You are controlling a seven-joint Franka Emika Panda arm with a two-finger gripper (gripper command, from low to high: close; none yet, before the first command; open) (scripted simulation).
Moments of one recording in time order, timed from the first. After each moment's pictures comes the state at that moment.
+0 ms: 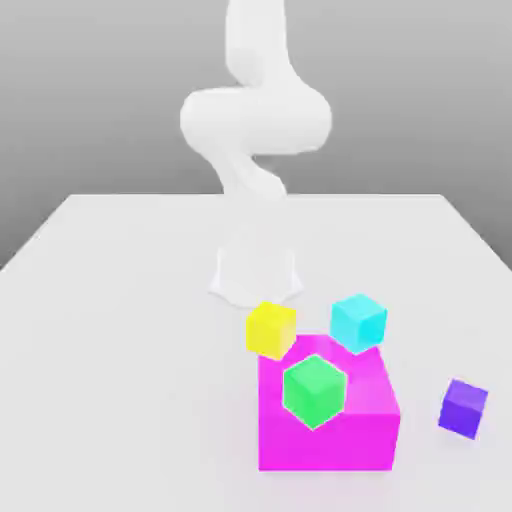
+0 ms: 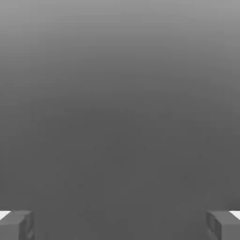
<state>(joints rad) 0.05 -0.71 0.01 -2.32 0.02 2.34 0.76</state>
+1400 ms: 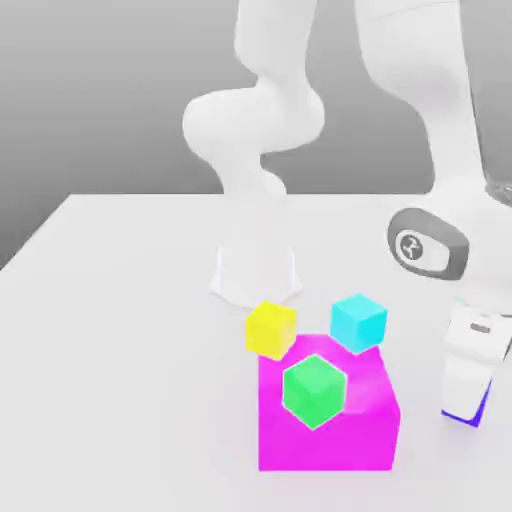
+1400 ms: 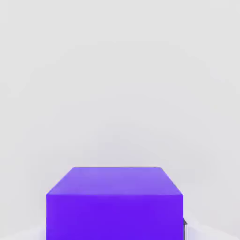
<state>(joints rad) 0.47 0.24 0.19 -2.55 -0.13 2.78 0.56</state>
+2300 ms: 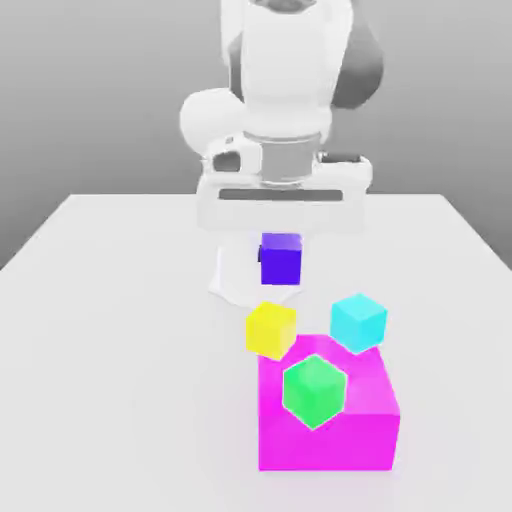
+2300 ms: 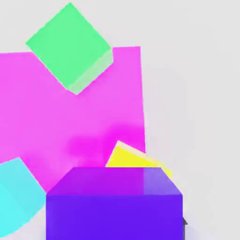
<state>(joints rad) 0.04 -0.58 0.04 -2.94 0.04 2.36 0.91</state>
